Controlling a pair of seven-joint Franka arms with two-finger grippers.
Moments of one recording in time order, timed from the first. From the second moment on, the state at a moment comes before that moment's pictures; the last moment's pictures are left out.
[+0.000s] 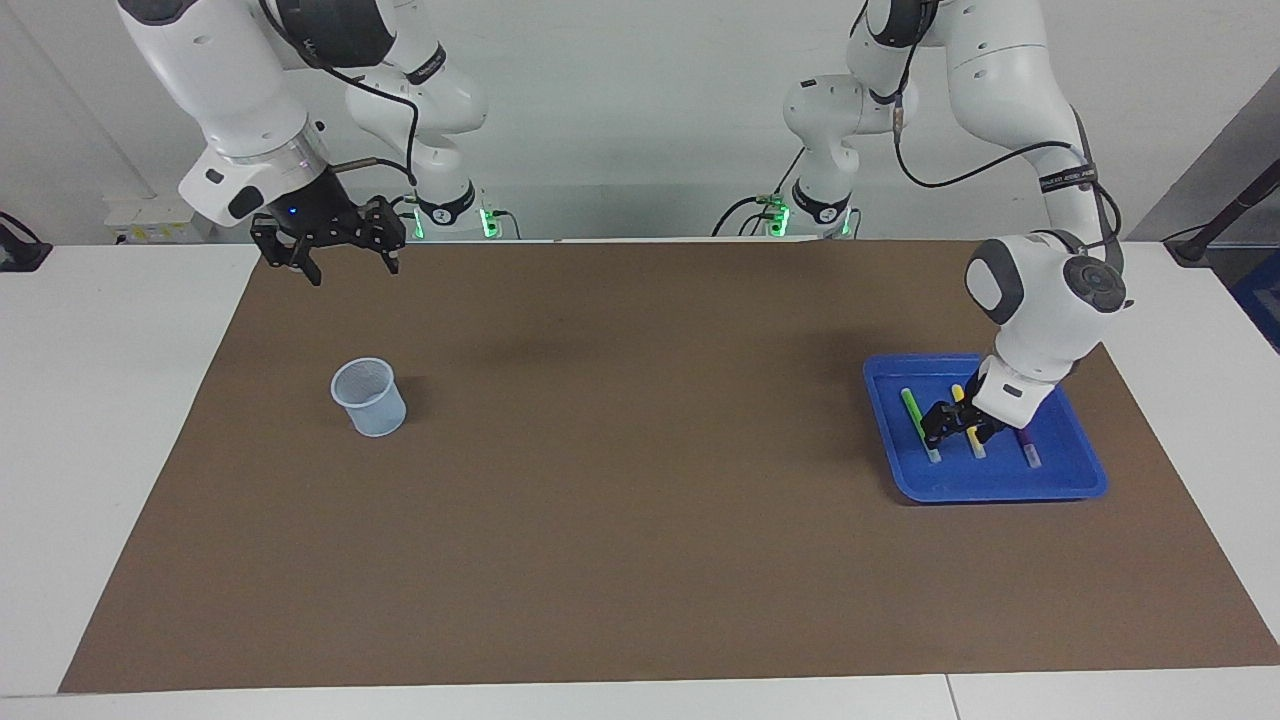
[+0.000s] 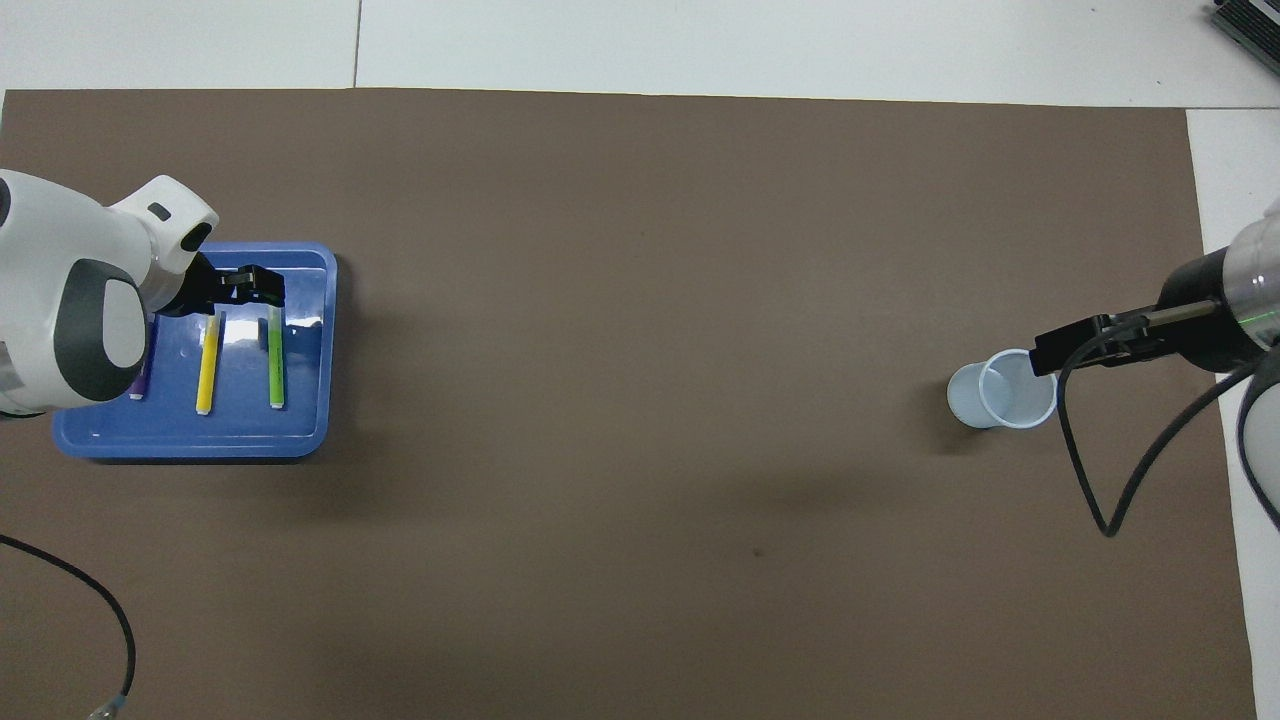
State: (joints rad) left arm 0.01 0.32 0.02 -1.89 -0.07 2.27 0.02; right arm -0.01 -0.03 0.06 -1.64 0.05 1.55 -0.07
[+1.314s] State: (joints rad) left arm 0.01 0.36 0.02 -1.95 -0.08 2.38 0.04; right arm -0.01 -0.03 0.06 -1.64 0.05 1.55 -0.07
